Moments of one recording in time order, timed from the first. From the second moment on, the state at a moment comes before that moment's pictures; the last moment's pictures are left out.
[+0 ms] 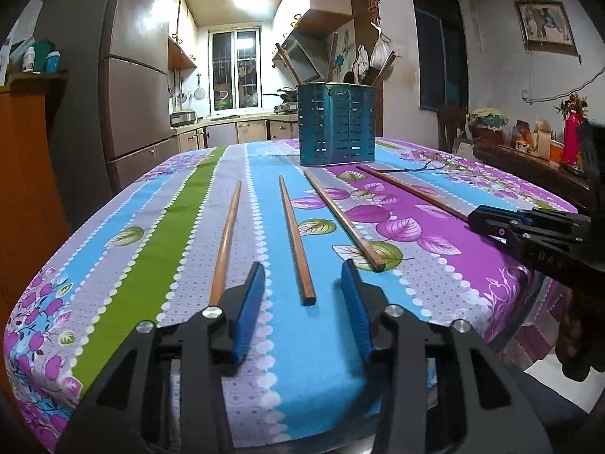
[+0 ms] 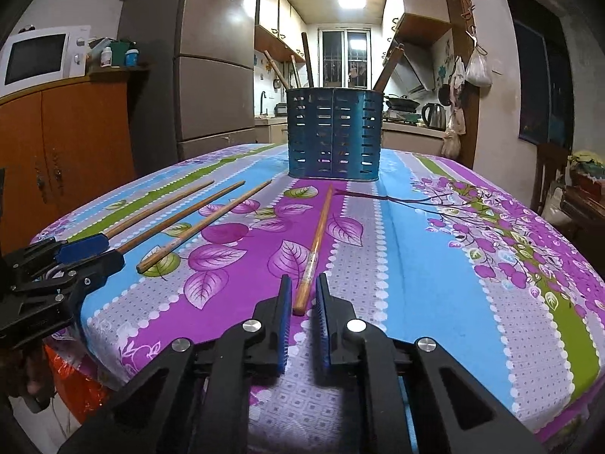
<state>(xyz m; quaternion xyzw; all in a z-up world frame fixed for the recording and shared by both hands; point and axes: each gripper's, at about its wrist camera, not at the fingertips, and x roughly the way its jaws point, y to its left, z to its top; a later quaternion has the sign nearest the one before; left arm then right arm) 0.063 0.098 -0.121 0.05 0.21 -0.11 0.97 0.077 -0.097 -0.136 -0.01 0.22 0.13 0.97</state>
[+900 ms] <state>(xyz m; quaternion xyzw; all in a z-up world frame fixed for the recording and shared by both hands) 0.060 0.093 -0.132 0.02 0.17 -0.10 0.98 0.074 -0.094 -0.140 0.00 0.20 0.11 0.97</state>
